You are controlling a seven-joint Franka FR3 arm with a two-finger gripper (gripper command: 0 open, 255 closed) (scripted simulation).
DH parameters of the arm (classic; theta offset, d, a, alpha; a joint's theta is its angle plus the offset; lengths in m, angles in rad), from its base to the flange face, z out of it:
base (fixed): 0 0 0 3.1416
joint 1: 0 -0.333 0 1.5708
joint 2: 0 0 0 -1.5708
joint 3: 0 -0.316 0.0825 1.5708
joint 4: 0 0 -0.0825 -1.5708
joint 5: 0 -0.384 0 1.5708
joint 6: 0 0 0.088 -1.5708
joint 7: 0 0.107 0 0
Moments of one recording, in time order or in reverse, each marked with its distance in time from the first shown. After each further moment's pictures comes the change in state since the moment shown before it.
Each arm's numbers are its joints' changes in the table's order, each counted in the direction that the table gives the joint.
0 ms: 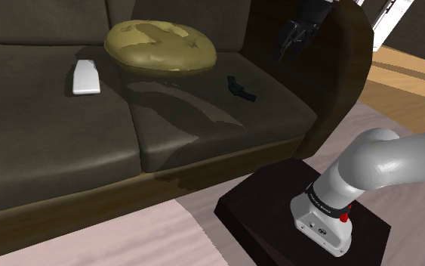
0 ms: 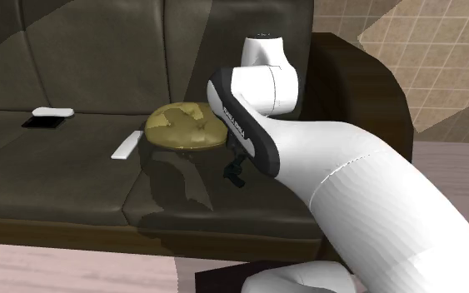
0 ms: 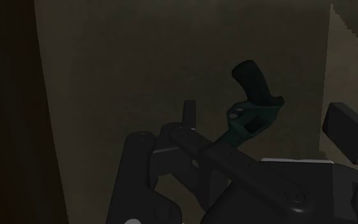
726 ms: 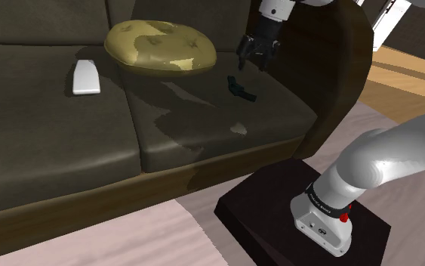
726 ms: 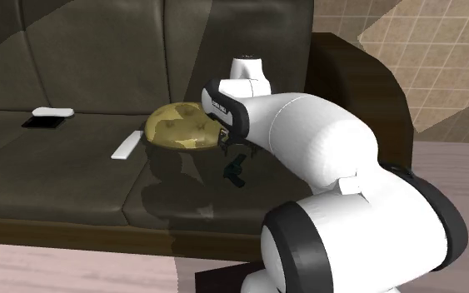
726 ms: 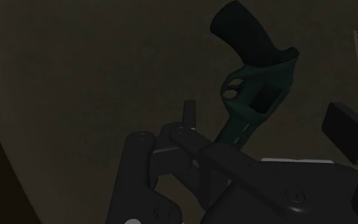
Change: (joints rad) arm 0.052 0.323 -0.060 -0.066 -0.059 -0.179 0.211
